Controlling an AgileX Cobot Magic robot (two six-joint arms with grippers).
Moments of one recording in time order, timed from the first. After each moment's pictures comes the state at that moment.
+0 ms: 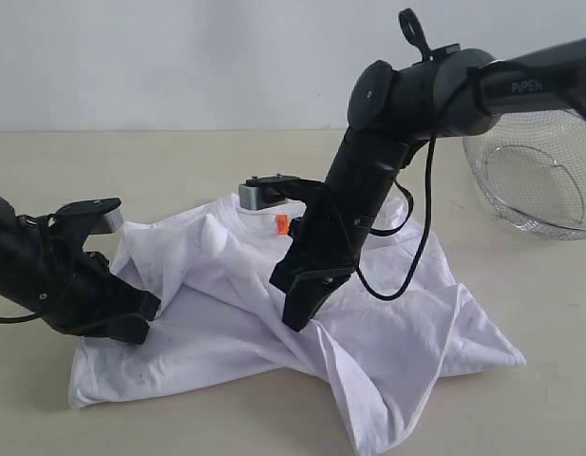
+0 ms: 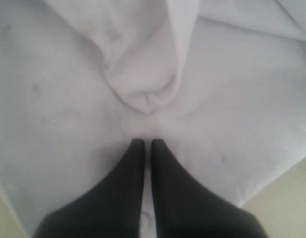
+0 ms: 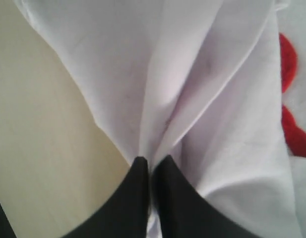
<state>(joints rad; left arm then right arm) -0.18 1.79 -0.77 -0.83 0.51 0.81 0.36 2.16 -1.54 0.57 1.19 -0.76</state>
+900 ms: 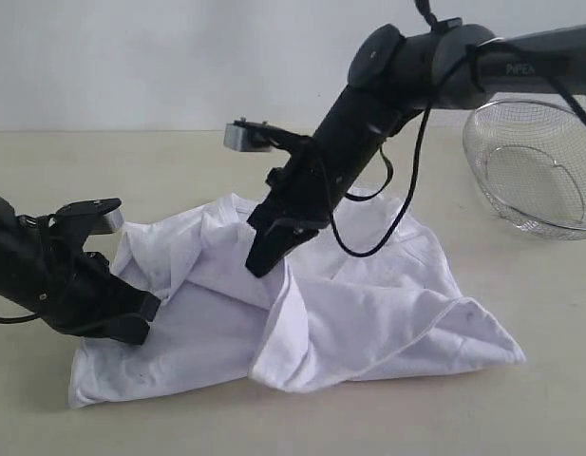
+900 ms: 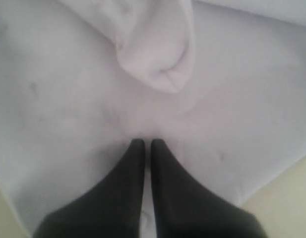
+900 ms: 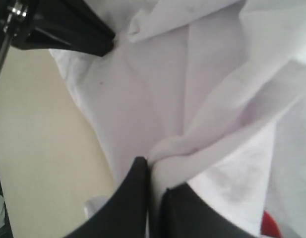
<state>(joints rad) -0.18 1.79 -0.77 -0.83 0.51 0.81 0.32 2.20 -1.71 0.74 1.22 -0.85</state>
